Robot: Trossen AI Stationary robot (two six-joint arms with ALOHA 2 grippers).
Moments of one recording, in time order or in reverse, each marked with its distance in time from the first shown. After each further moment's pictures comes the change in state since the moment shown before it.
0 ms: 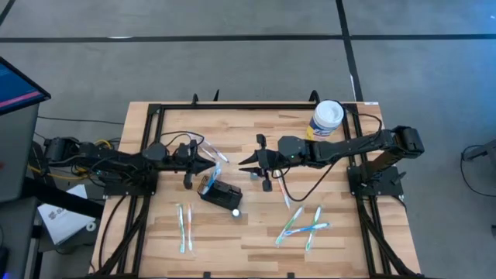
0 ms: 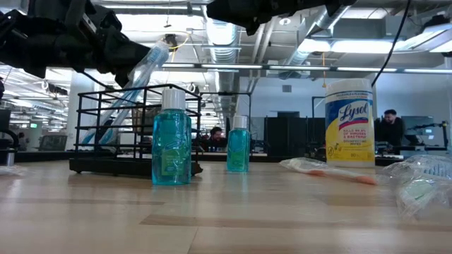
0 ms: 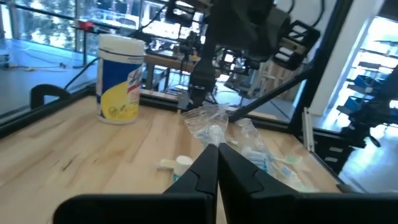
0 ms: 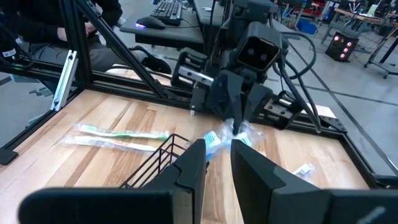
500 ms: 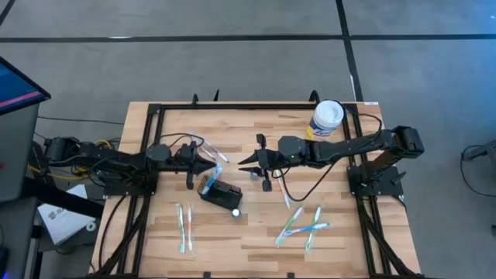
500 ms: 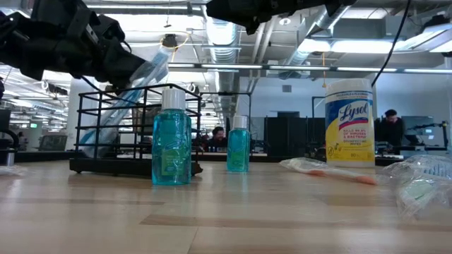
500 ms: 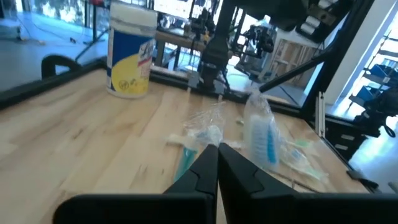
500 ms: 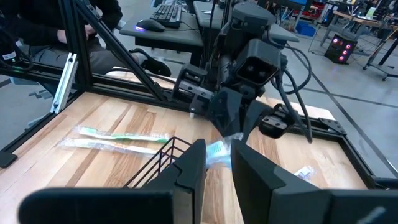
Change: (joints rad) left arm 0.000 0.011 0.000 -0.076 -0.053 -0.030; right arm 0.000 0.000 0.000 0.011 0.000 0.000
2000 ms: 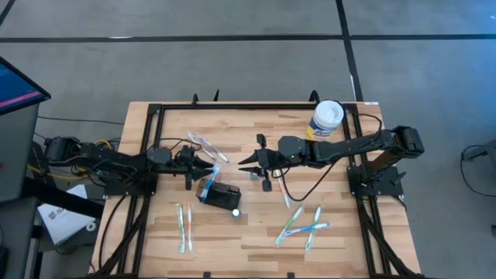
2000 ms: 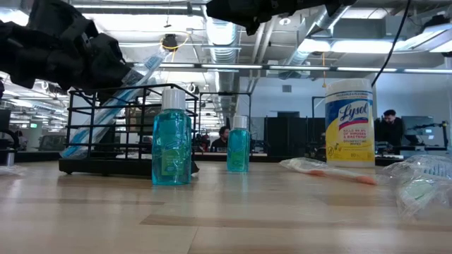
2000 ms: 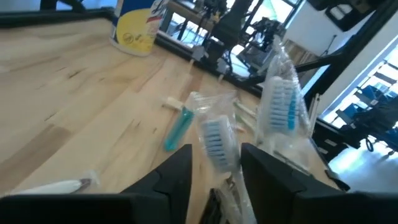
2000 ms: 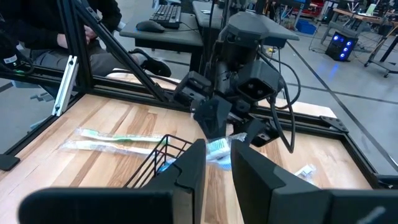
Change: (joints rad) left arm -0.005 0.000 -0.054 -0.046 0.015 -0.223; right arm 0.000 0.000 0.000 0.000 0.000 0.018
